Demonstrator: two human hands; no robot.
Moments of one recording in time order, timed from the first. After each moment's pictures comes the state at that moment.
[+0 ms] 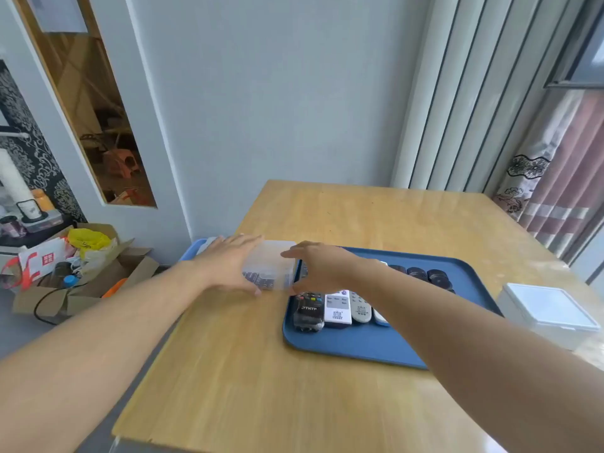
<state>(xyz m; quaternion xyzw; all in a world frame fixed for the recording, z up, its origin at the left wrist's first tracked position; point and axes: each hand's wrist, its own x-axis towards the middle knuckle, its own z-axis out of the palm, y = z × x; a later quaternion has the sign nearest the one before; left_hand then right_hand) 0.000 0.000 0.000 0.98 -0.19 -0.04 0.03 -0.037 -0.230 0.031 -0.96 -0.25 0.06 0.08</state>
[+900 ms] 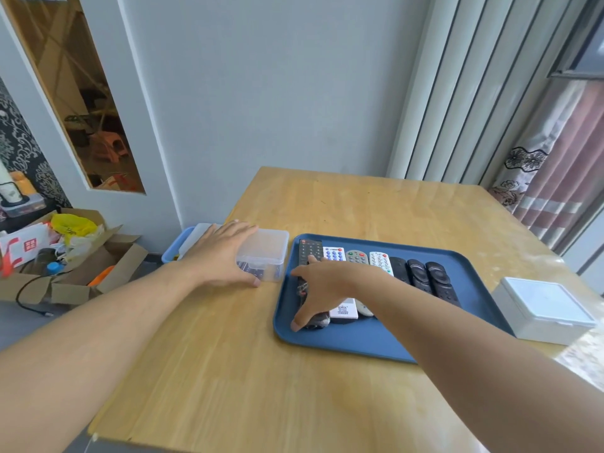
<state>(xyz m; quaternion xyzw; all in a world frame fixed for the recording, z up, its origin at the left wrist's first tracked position) 0.009 0.000 -0.023 0.98 -0.18 0.02 0.10 -0.053 -0.235 0.021 -0.96 -0.16 0.24 -0.02</state>
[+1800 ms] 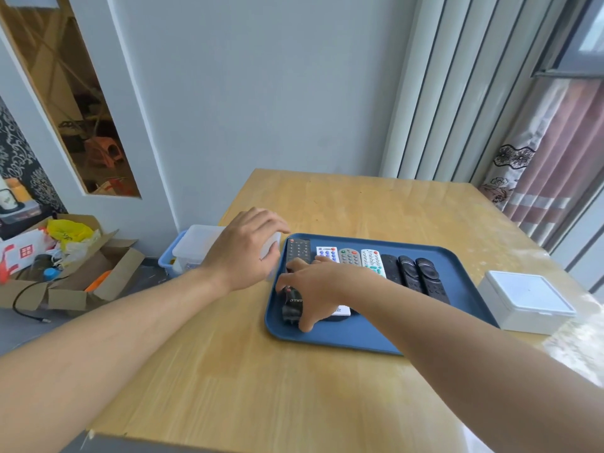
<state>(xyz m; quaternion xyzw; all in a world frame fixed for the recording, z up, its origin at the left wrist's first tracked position) -0.031 -0.059 0.002 0.85 -0.37 0.33 0.18 -0.072 -0.239 0.020 -0.95 -0.26 0.17 -0.08</state>
